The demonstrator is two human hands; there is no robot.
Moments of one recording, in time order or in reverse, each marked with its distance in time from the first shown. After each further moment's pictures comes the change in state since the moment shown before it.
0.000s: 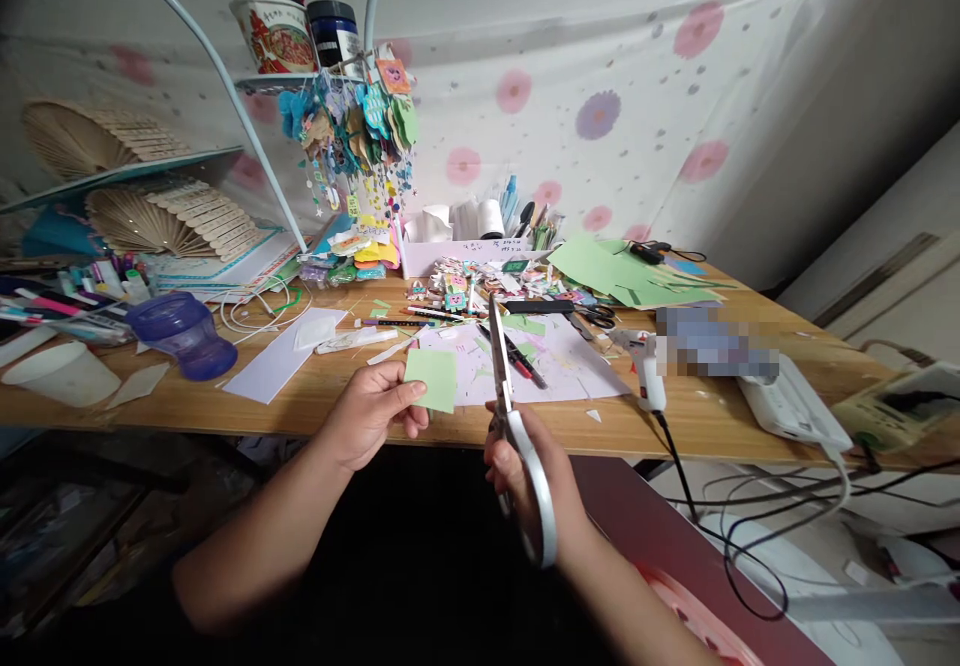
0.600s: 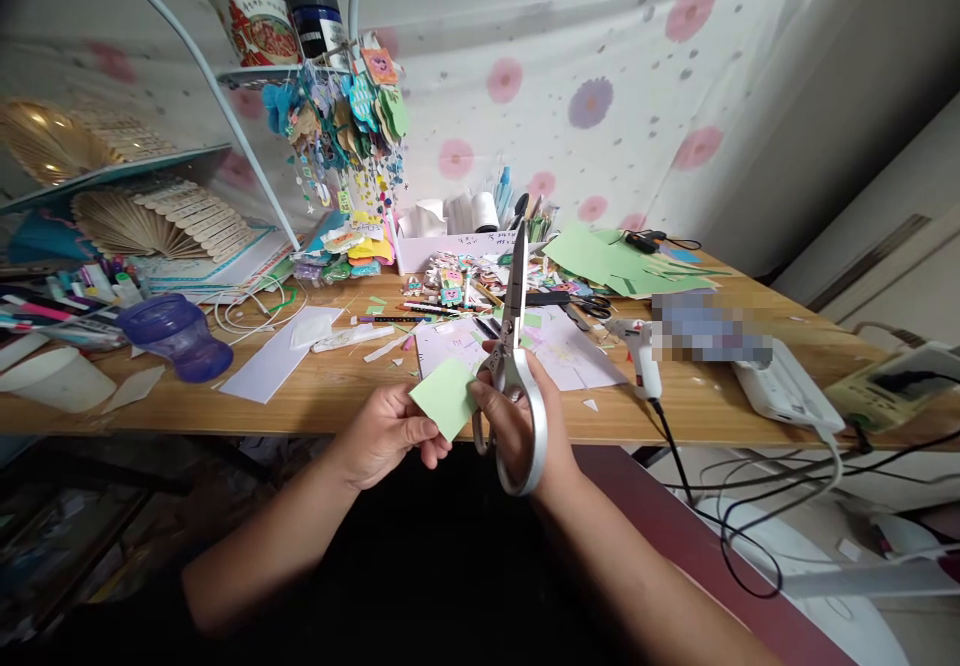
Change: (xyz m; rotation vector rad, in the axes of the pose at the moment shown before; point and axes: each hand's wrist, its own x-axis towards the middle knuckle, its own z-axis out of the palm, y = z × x) left_hand -0.008 -0.019 0.003 -0.160 -0.283 -0.095; right_hand 0.038 -0.027 0.009 0.070 0.182 -0.122
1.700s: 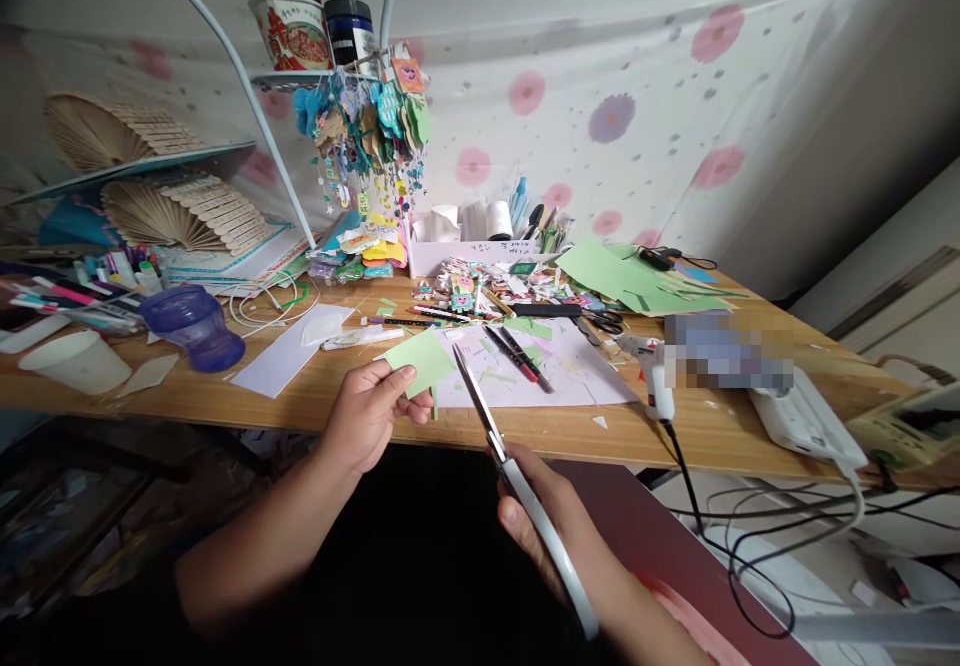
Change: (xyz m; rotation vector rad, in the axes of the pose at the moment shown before) left_hand 0.004 0.017 0.002 0.044 0.482 0.251; right_hand -0.056 0.016 -0.048 -0.392 -0.566 0.077
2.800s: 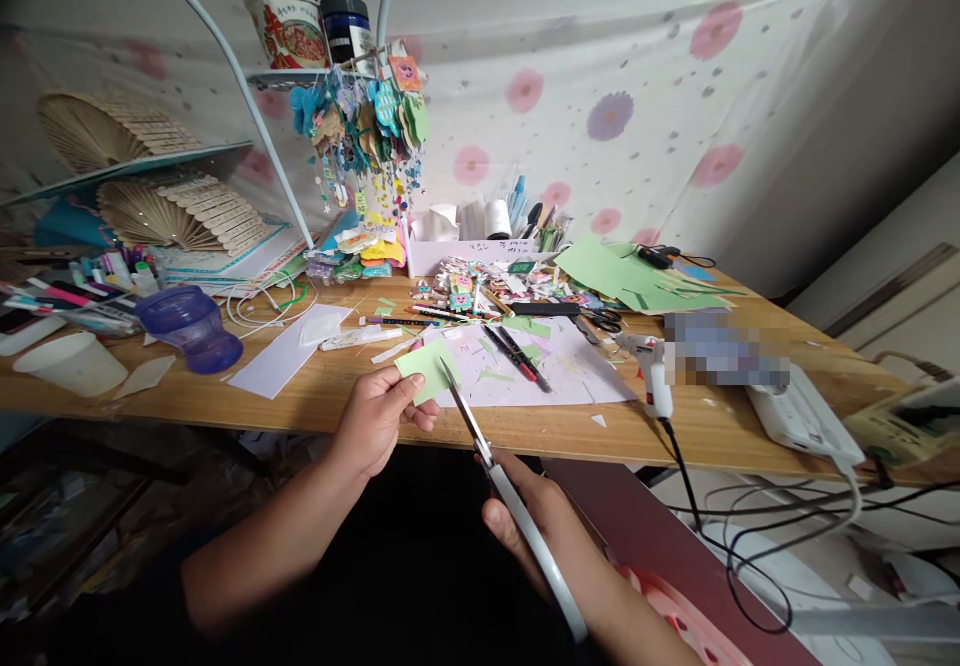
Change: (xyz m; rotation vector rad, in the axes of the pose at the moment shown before) left_hand 0.002 -0.014 0.001 0.058 0.003 -0.051; right_hand 0.004 -0.005 0.006 -0.044 -0.075 0.038
